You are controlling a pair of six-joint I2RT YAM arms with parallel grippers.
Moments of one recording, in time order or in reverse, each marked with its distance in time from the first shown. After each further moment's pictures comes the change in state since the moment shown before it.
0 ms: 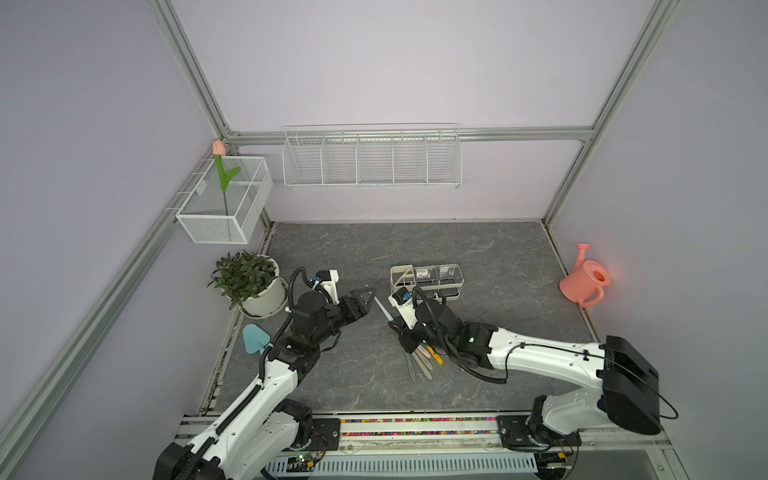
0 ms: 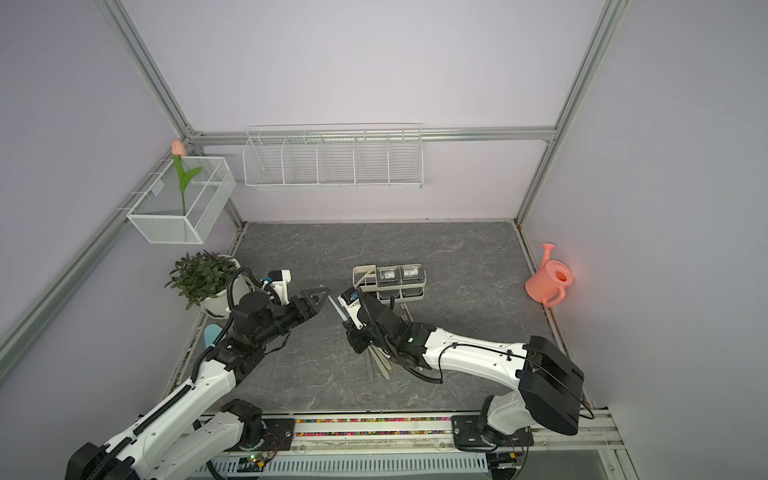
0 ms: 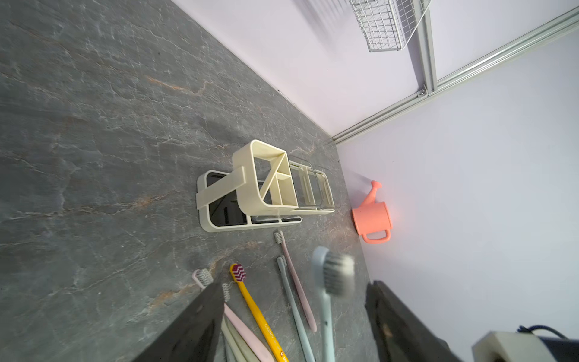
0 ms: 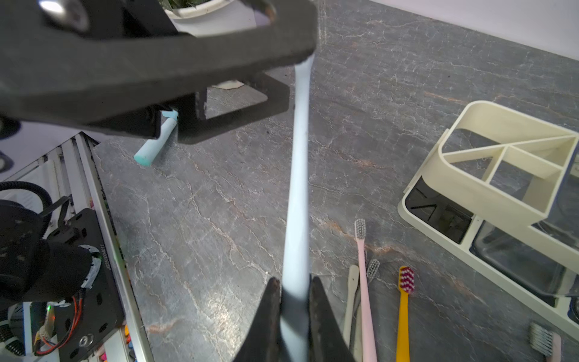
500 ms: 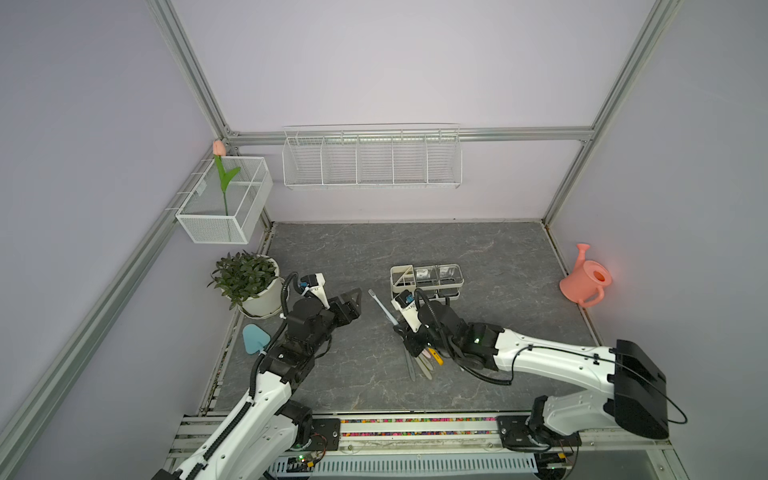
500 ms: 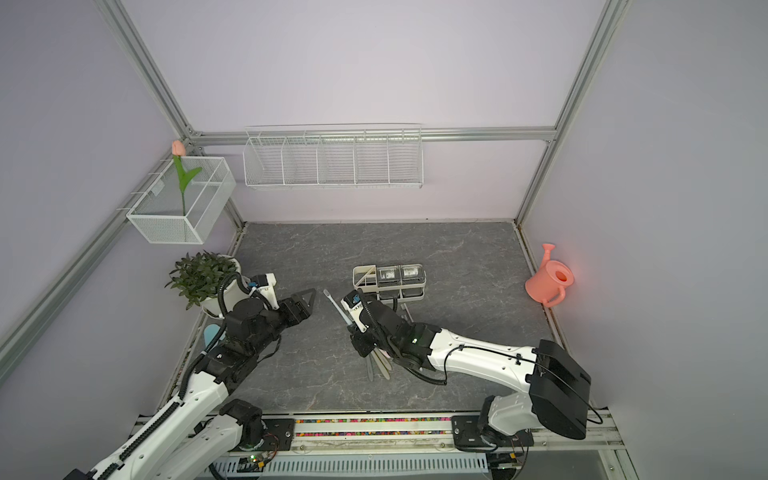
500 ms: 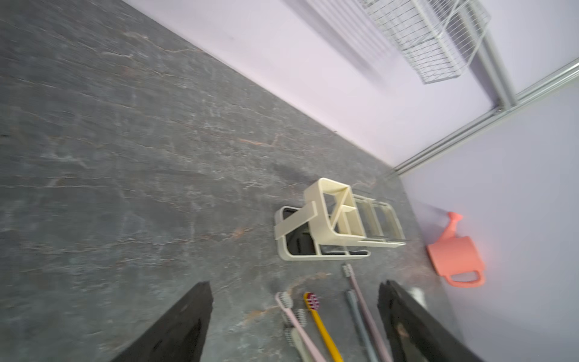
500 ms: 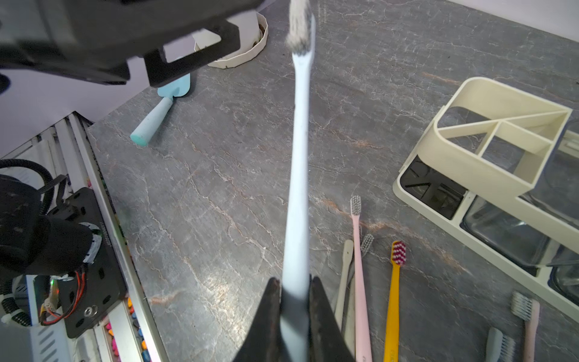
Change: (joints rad) left arm 0.001 -0.141 -0.005 -0.144 -0.256 0.154; right arm 0.006 -0.040 0.002 -0.104 0.000 -0.003
